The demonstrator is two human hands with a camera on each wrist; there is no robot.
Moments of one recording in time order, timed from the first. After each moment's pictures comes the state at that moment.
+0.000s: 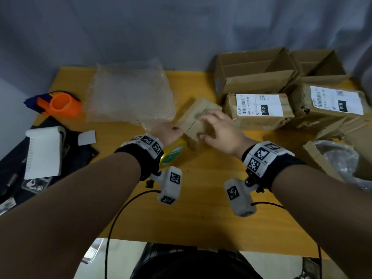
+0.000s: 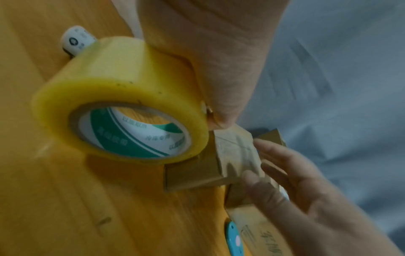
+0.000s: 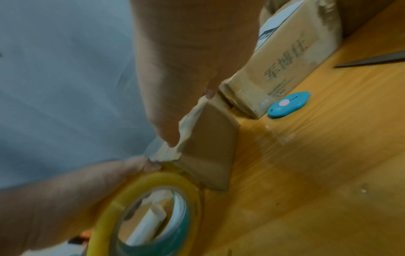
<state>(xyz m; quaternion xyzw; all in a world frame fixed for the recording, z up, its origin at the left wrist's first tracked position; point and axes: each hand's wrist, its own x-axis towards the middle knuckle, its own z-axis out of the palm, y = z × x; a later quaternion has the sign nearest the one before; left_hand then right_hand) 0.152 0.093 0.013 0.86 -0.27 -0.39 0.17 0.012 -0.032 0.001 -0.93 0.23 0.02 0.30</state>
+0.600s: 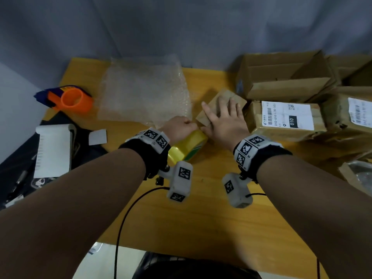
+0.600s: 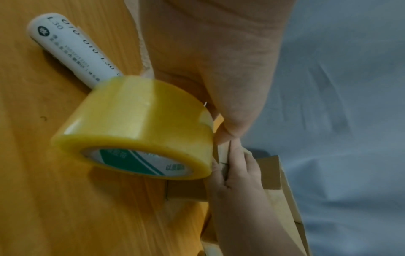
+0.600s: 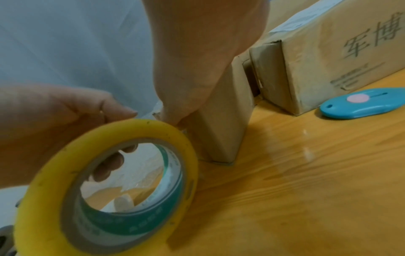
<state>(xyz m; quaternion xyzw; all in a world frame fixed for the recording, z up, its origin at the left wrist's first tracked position) 0.193 0.079 0.005 0.85 -0.27 -0.39 0.24 0.090 -0.039 -0.023 -0.95 0.25 0.15 0.06</state>
